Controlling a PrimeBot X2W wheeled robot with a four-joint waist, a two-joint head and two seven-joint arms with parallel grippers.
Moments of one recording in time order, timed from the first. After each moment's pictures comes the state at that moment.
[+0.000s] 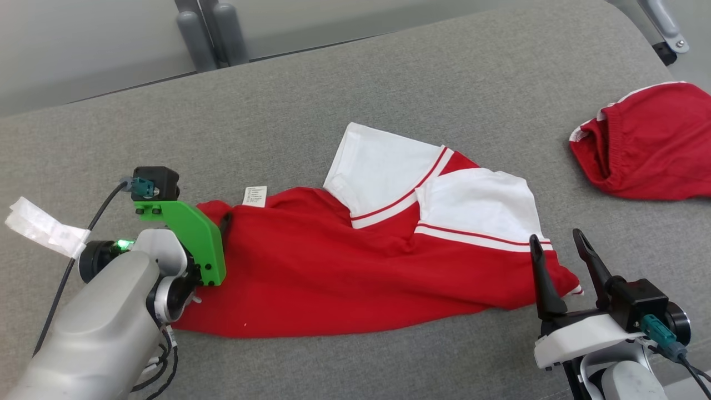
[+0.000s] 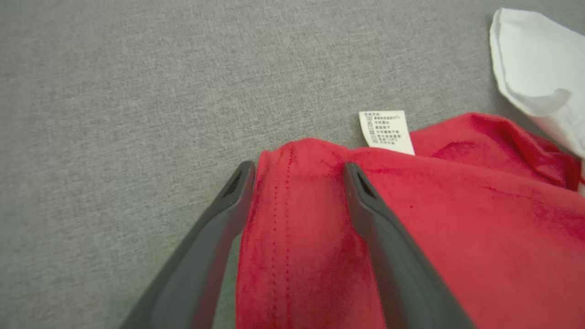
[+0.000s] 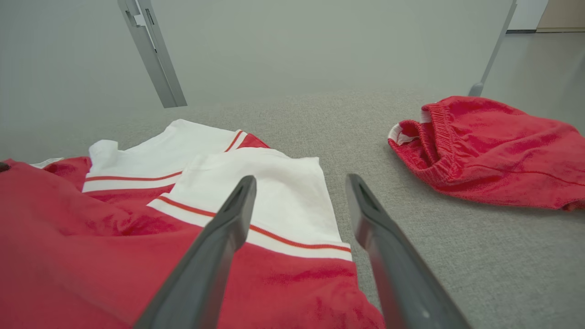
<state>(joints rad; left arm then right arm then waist) -0.73 0.41 -0.88 0.66 -1.02 0.13 0.23 -0.04 -0.05 0.00 0.15 0.10 0.13 -0.26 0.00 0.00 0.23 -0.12</state>
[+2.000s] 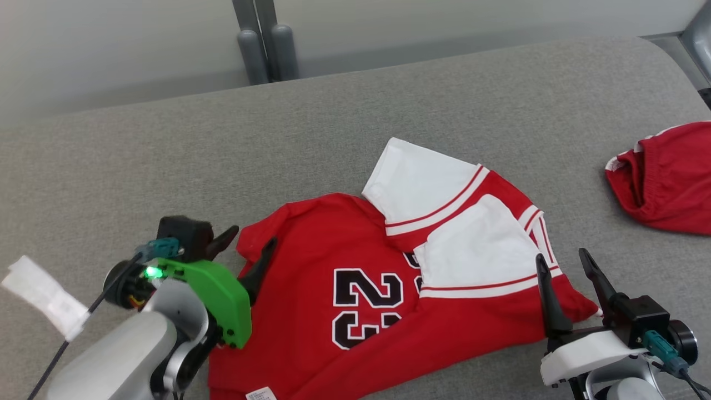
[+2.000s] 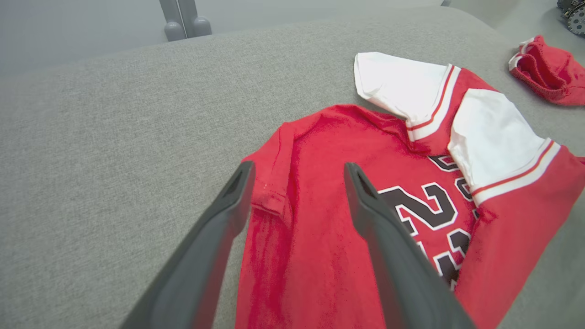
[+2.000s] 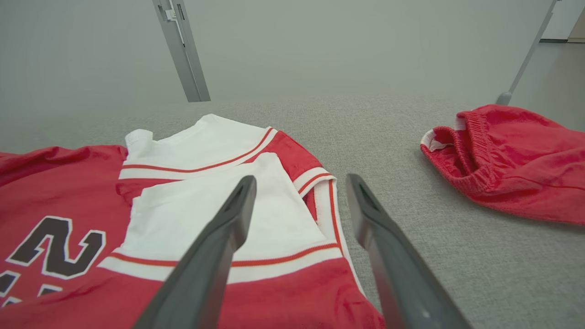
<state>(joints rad) -0.49 0.62 -0.91 0.06 -0.96 0.20 0.10 0.01 -0.05 -0.02 0.16 0.07 0.13 -0.26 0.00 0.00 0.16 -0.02</state>
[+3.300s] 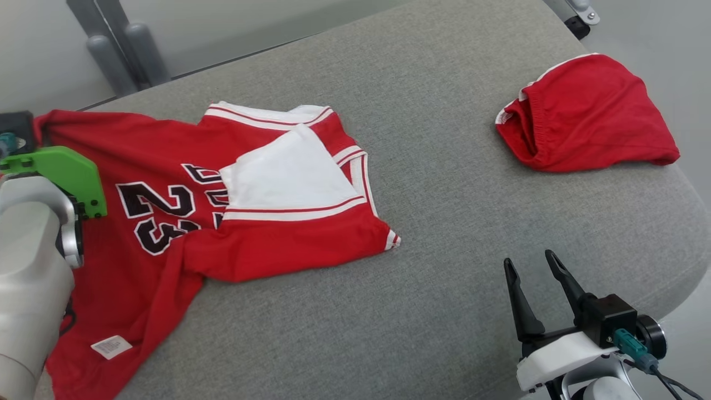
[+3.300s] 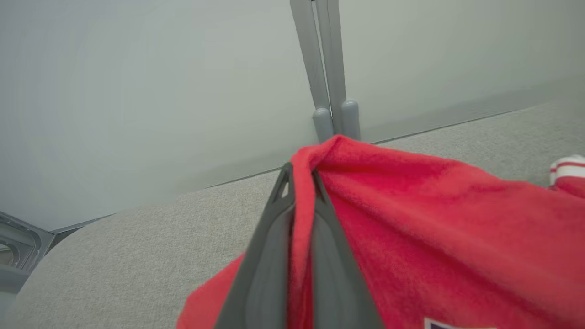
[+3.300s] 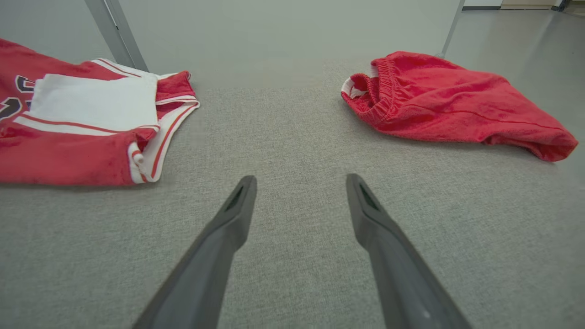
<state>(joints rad) -0.97 0.43 -0.84 1.13 -0.87 0.24 -0.19 -0.01 -0.05 0.07 0.19 0.08 0.13 -0.26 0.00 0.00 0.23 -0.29</state>
